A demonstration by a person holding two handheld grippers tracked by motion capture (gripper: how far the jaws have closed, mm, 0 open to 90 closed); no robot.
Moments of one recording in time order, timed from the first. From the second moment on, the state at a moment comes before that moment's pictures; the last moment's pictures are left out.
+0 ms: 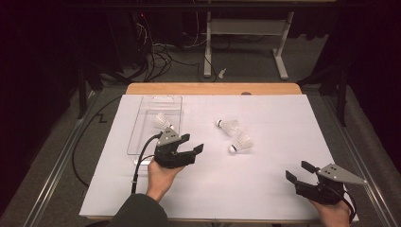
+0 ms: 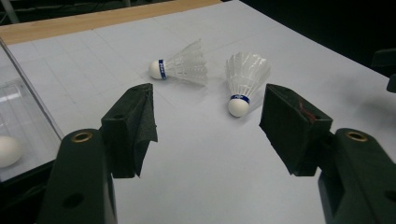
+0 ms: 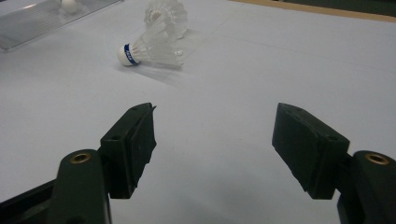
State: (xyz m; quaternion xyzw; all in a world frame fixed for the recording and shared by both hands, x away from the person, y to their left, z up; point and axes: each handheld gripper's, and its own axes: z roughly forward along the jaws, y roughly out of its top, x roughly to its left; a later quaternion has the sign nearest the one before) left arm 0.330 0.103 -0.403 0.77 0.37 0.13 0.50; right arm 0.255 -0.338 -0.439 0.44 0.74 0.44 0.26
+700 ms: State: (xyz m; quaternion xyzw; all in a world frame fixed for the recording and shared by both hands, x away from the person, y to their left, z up) left arm 0.338 0.093 -0.407 0.77 0.37 0.12 0.50; right arm 0.255 -0.338 -0.439 0.44 0.74 0.44 0.26
